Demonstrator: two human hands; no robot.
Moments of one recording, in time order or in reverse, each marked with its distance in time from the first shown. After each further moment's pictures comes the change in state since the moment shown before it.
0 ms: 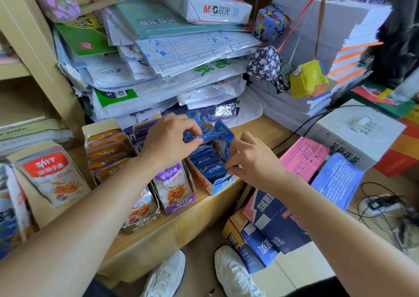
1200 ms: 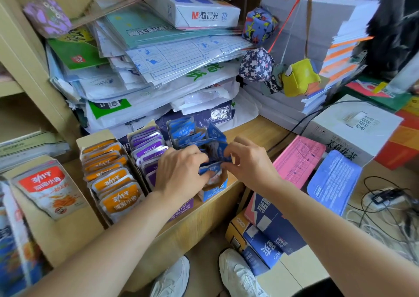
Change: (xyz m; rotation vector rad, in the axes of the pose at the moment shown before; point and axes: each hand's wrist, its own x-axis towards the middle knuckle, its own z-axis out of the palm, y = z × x) left_hand -0.034 0.035 0.037 0.404 -0.001 0.063; right_hand 0.000 0.001 0.014 0.243 0.213 0.270
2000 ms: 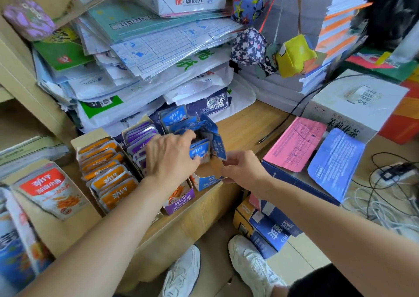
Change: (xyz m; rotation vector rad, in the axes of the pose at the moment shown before) left_hand 0.013 -0.004 -0.010 0.307 -0.008 -0.047; right_hand -0.029 -0.010 0.028 0.781 -0.267 0.742
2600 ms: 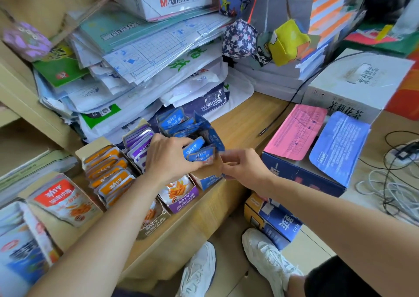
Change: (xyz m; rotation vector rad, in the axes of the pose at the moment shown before) left_hand 0.004 -0.018 0.012 -0.344 -0.285 -0.066; right_hand 0.000 0.018 0.006 0.059 0.002 -0.094
